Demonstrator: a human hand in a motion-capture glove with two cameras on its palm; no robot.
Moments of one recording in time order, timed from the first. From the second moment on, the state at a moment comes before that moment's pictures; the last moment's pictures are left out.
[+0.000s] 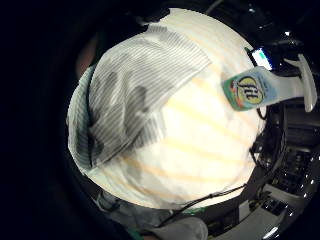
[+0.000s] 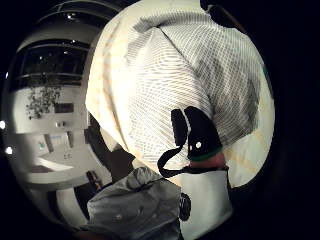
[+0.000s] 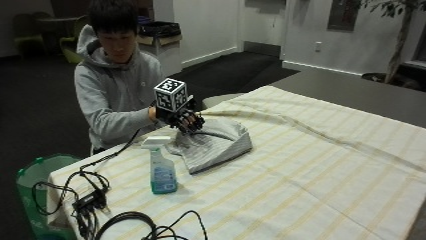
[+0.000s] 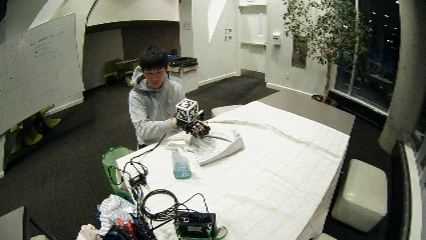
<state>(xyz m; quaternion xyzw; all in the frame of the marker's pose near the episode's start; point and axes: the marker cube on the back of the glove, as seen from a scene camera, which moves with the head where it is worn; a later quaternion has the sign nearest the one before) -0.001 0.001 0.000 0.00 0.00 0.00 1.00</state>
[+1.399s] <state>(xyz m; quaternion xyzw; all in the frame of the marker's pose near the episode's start) 0.093 0.067 -0.027 0.20 -0.03 0.02 0.98</state>
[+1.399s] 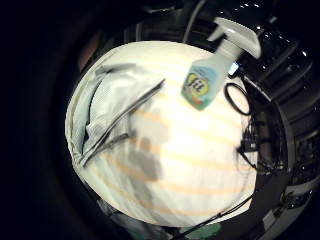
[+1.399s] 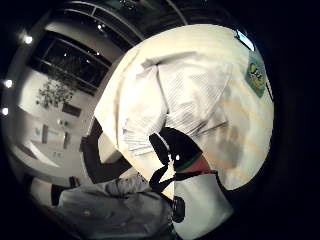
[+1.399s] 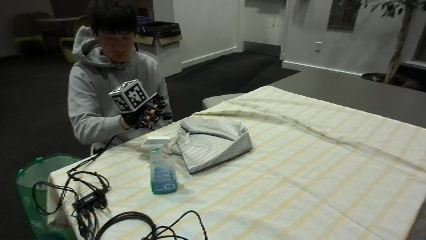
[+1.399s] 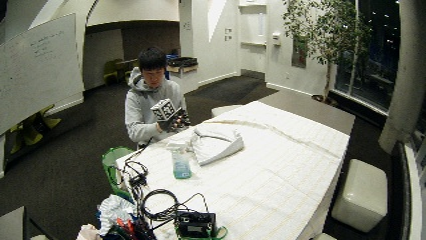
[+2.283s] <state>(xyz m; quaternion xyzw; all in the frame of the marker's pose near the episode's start) 0.236 0.000 -0.019 0.33 -0.35 0.14 0.86</state>
